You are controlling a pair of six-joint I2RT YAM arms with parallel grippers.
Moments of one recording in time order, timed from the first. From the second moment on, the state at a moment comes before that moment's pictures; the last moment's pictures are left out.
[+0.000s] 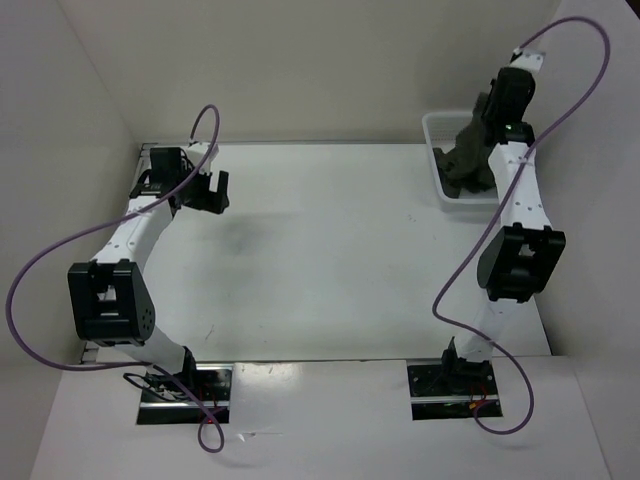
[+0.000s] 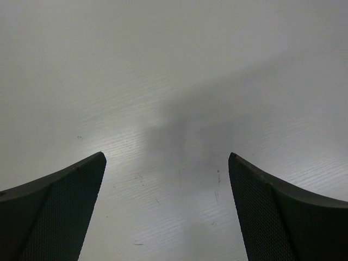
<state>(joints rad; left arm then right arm) 0.06 1.57 1.24 -0.41 0.28 0.23 -0.14 1.87 1.87 -0.29 0.39 0.03</state>
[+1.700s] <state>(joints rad) 0.11 1.45 1.53 -0.53 0.45 0.23 0.54 1.93 2.46 -0.45 0.14 0.18</state>
